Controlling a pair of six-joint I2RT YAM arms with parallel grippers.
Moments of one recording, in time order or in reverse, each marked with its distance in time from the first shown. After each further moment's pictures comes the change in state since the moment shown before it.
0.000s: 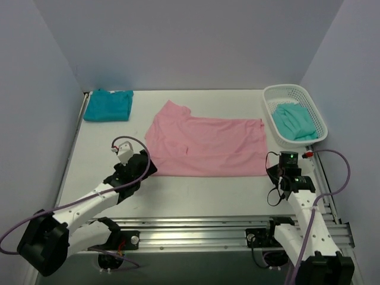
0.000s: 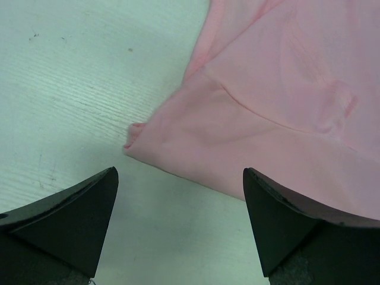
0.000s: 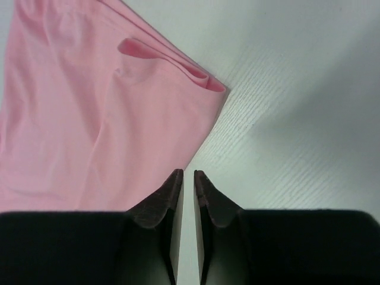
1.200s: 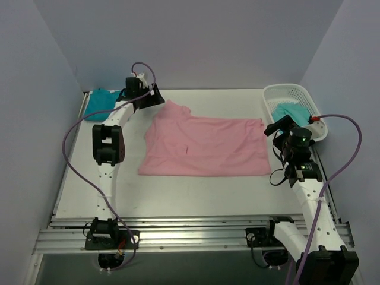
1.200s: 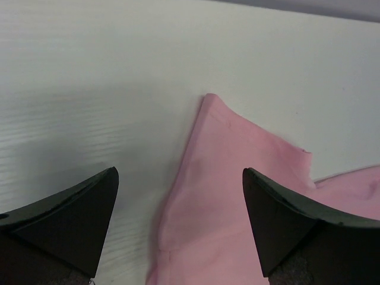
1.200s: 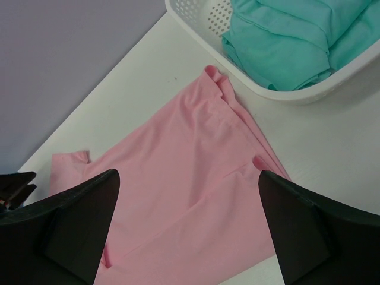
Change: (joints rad) left arm 0.454 1.402 1.686 -0.075 0.851 0.531; right arm 0.003 0.052 0.246 0.315 -0.012 -0.351
